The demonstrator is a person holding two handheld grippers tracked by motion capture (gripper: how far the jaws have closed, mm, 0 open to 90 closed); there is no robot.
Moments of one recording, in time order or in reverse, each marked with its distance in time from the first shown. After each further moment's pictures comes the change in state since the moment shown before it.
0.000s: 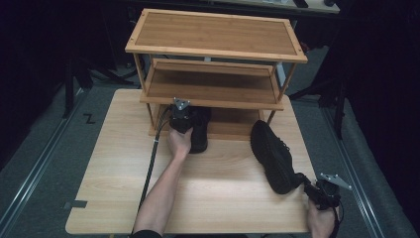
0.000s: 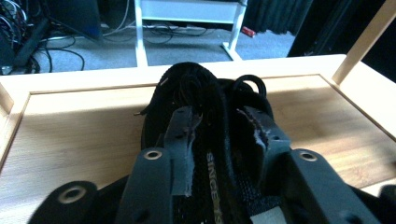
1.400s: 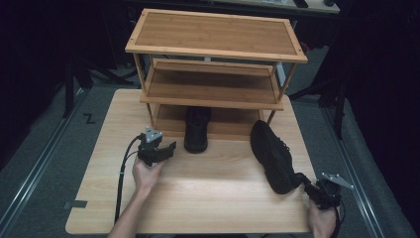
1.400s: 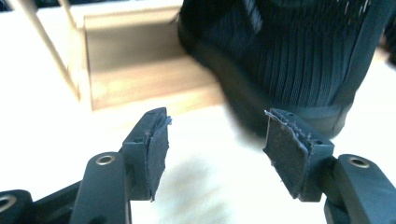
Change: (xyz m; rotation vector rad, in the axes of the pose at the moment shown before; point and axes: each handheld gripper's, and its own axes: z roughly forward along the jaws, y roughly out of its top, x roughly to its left) left arm 0.048 -0.075 -0.111 0.133 -0.032 0.099; right arm -0.004 0.001 0.001 0.005 0.030 0.024
